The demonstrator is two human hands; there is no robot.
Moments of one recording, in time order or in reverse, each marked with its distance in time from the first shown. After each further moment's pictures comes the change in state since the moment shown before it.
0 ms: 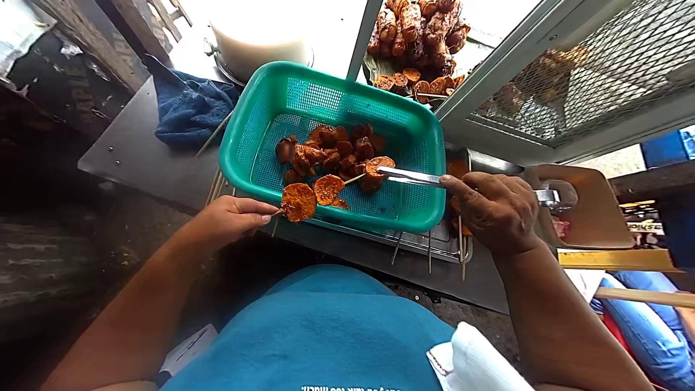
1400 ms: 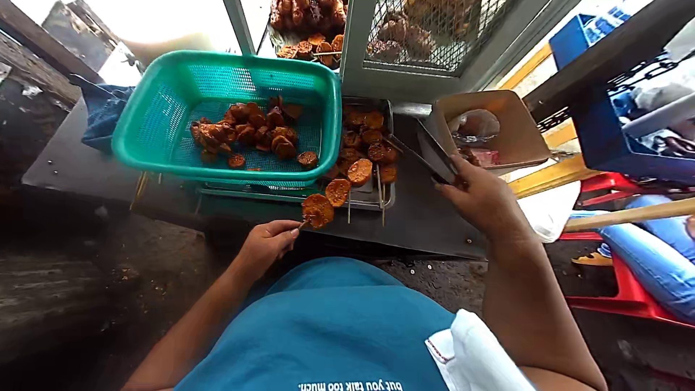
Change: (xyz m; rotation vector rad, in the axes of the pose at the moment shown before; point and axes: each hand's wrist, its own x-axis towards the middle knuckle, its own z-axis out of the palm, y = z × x) left_hand -0.005 -0.011 0.267 -0.160 0.005 0.040; right_hand -0.171 0.068 -0.088 0.402 -0.474 0.894
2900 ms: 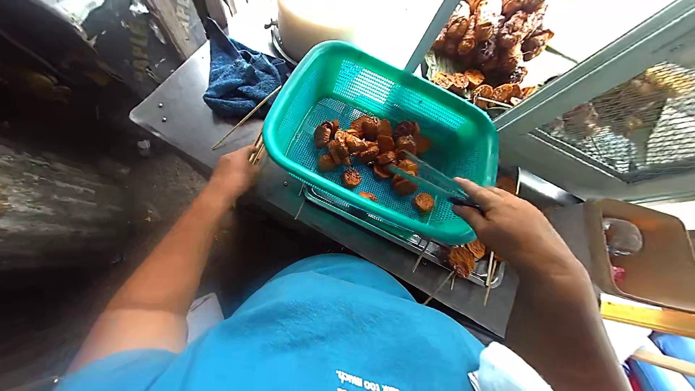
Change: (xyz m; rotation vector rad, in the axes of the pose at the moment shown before) left_hand 0.067 -0.021 -0.323 0.778 0.516 -0.245; right_hand 0.098 -0.232 0.078 -0.330 -0.197 -0.361
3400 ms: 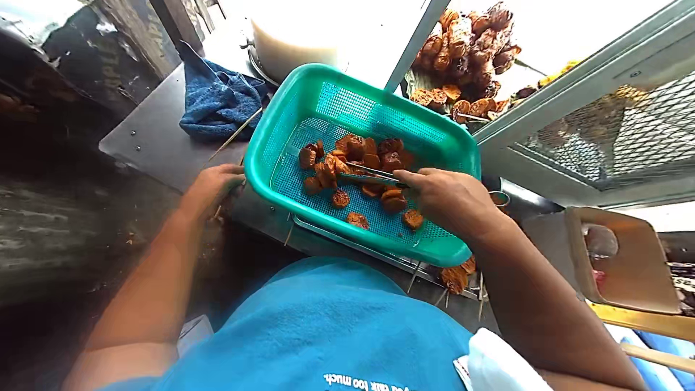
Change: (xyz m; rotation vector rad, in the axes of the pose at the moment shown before) left_hand 0.018 0.000 -0.015 -0.691 -0.132 -0.130; right_hand 0.088 -0.041 -0.003 -0.279 -0.094 -0.200
